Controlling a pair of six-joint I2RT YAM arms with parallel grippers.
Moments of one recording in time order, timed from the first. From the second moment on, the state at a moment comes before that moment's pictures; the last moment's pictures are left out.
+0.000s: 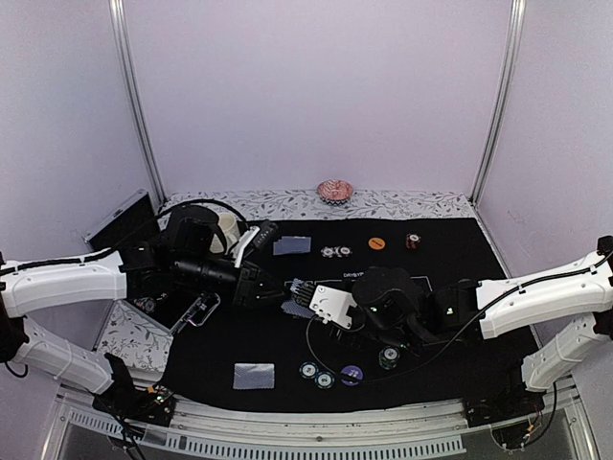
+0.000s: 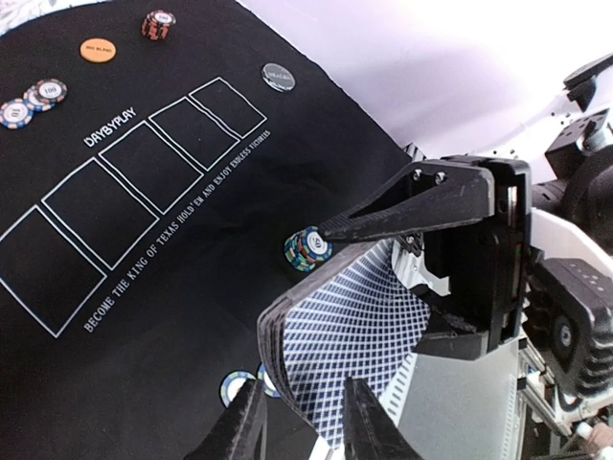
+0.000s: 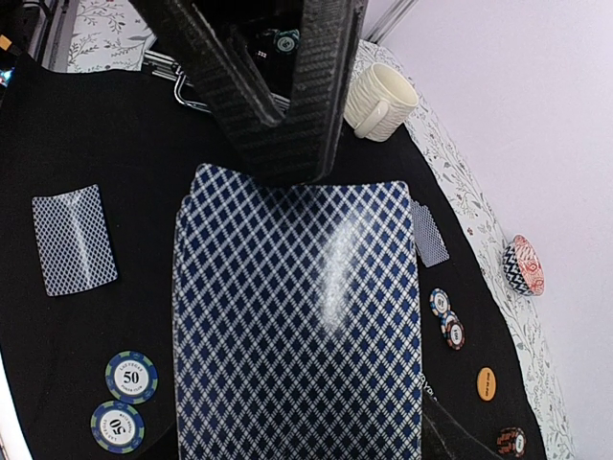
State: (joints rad) left arm -0.86 1.24 0.84 -0.13 0.51 -0.41; right arm 1.34 1.45 0.94 -0.07 0.46 -0.31
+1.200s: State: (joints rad) left arm -0.85 1.22 0.83 -0.15 0.54 -0.41; right arm 1.33 1.43 0.89 -0.06 0.46 -0.30
